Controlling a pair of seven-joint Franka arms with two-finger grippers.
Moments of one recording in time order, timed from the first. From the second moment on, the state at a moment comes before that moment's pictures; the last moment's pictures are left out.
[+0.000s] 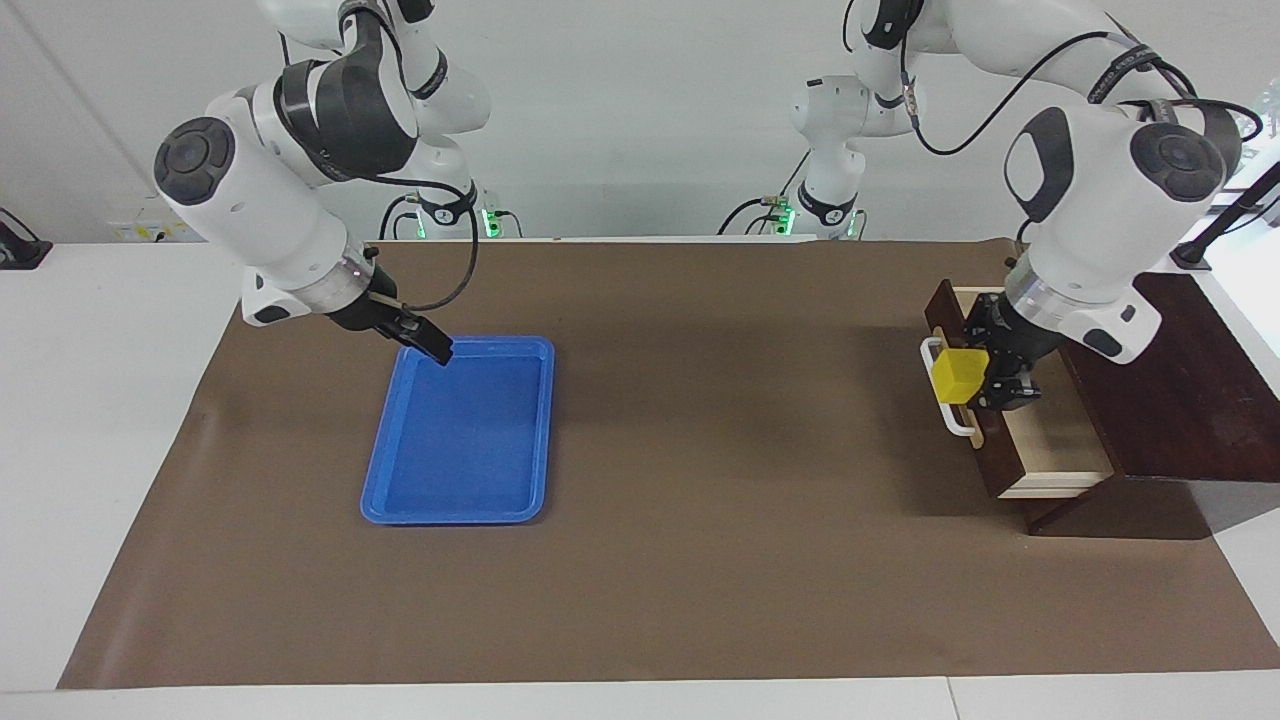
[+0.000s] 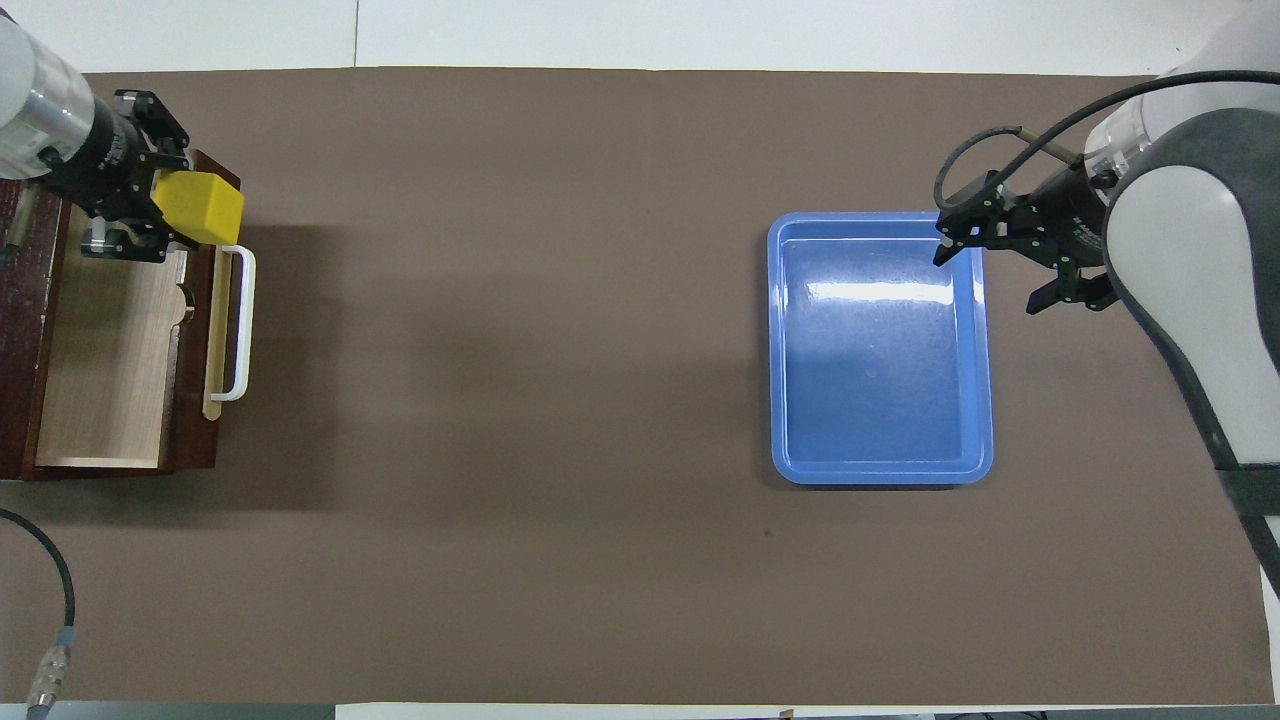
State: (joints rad) left arm -0.03 0.34 -0.06 -1.31 0.02 1.62 -1.50; right arm 0.02 0.25 0.06 -1.43 0.15 1.51 0.52
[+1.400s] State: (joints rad) left arm 0.16 0.21 -0.07 -1.69 0.02 1.89 -1.38; right arm -0.07 -0.04 0.05 -1.60 -0.03 1.39 -0.07
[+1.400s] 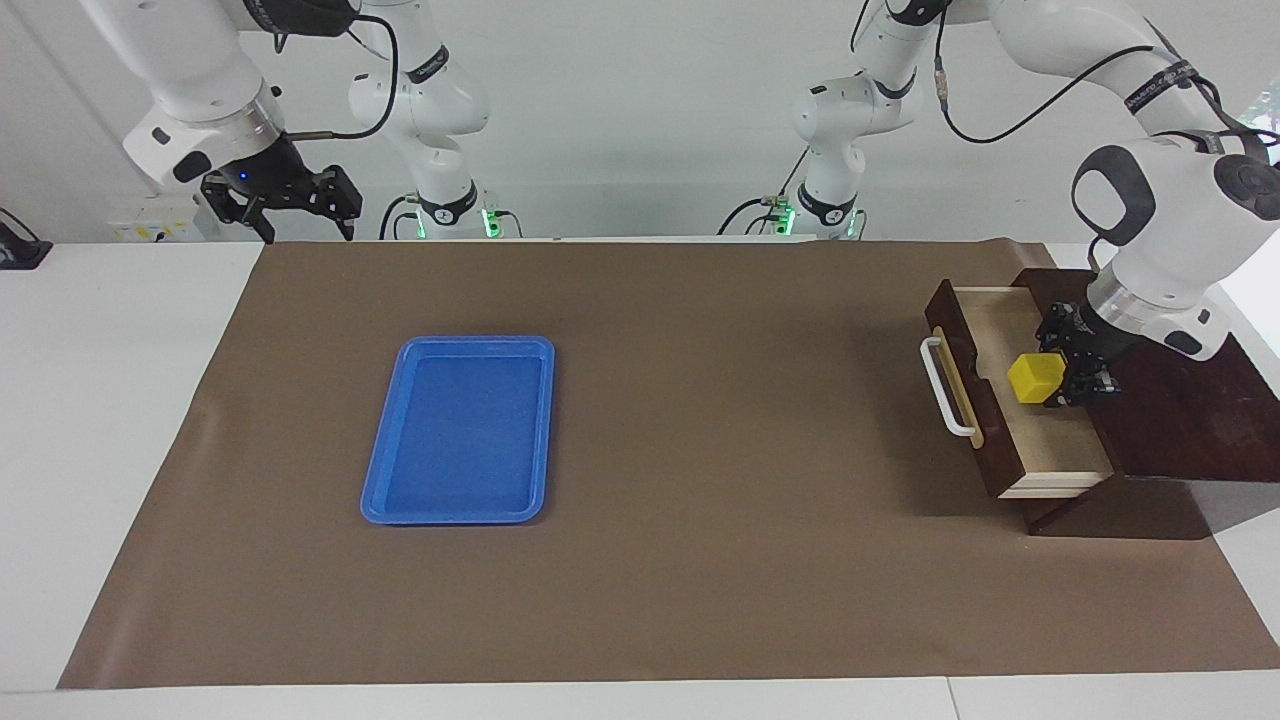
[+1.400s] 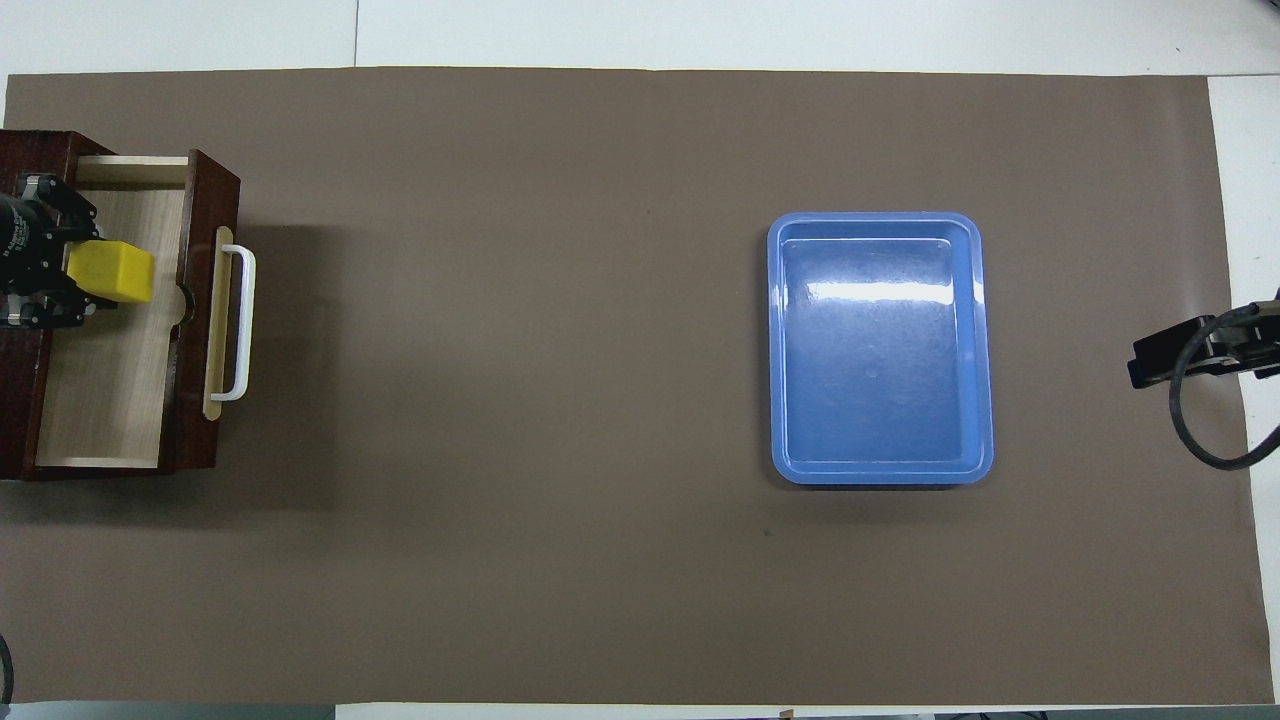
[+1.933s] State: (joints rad) left arm 0.16 0.20 -0.07 -1.74 0.02 1.91 -1.35; right arm -0.07 -0.03 0.05 -1.59 -0.03 1.40 -0.07
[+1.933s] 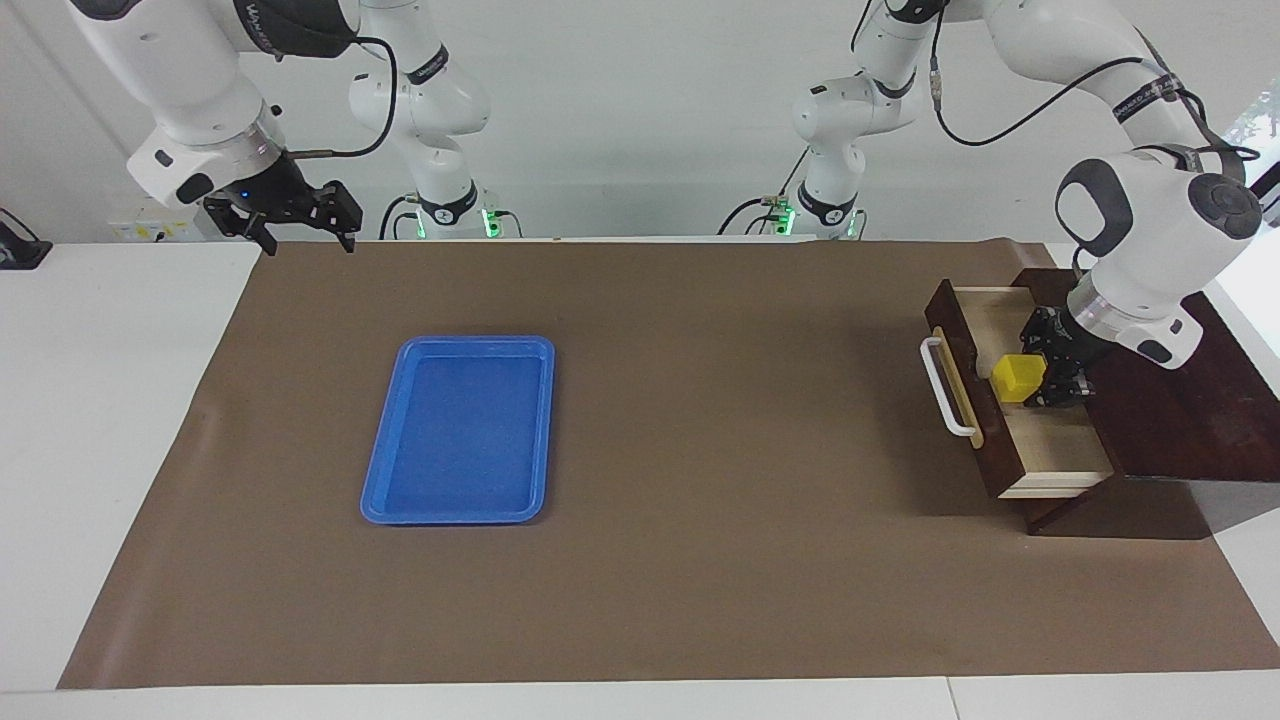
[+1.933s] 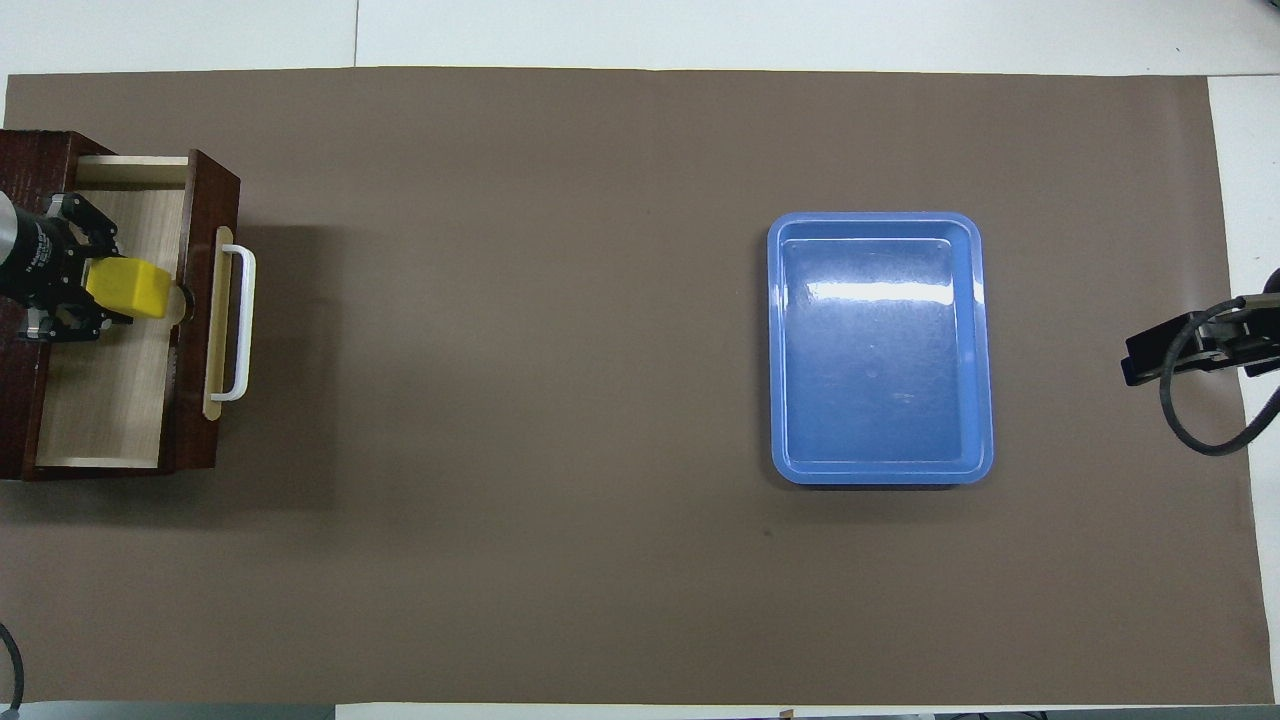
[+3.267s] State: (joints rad) left arm 0.16 0.14 -0.07 -1.90 0.01 2.03 -1.33; right arm -0.07 -0.03 0.05 -1.57 -0.03 1.39 -0.07
